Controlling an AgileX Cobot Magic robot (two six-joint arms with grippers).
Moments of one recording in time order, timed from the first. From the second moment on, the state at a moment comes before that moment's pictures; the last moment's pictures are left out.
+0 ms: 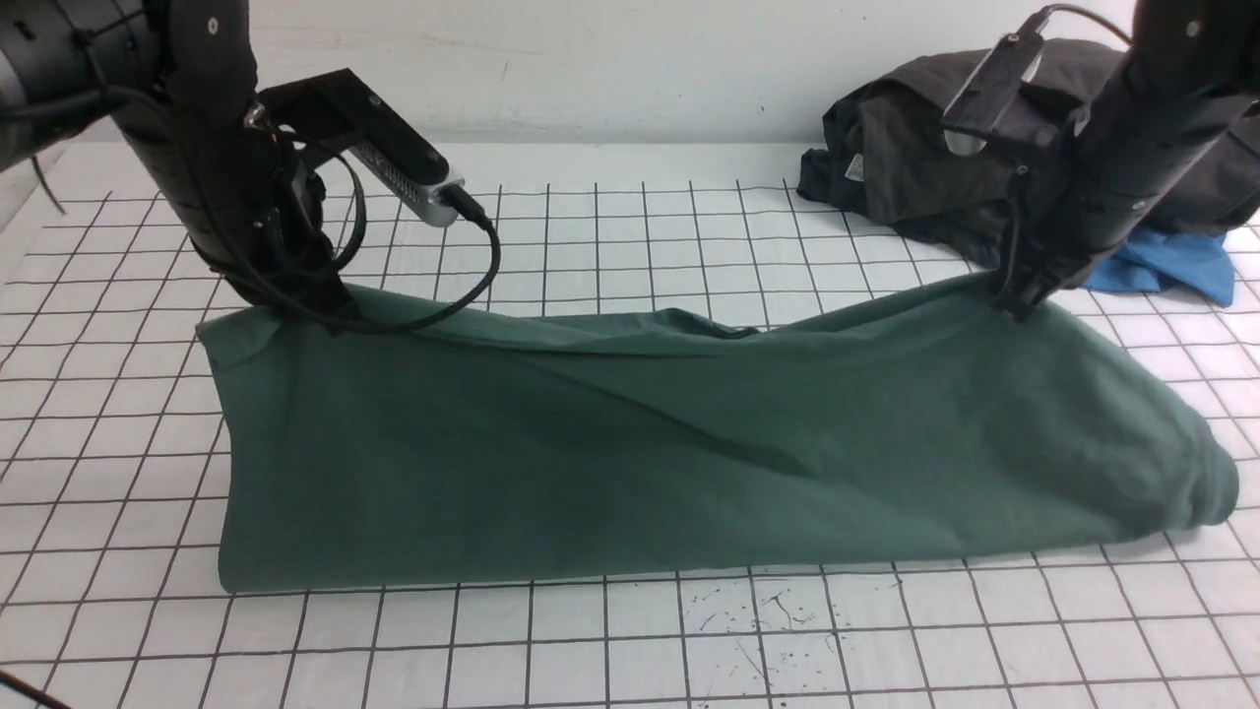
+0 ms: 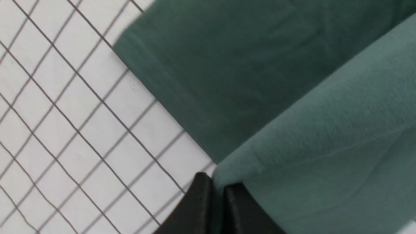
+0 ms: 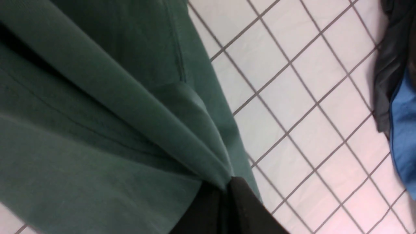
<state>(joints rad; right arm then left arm) 0.19 1.94 -1.71 -0.02 1.13 -0.76 -0.19 1.81 -1.59 0.11 1.07 0.51</state>
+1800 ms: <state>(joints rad) 0.41 2.36 -1.89 0.43 0.66 -0.52 -0.14 2.15 -1.98 0.00 1.15 0.33</state>
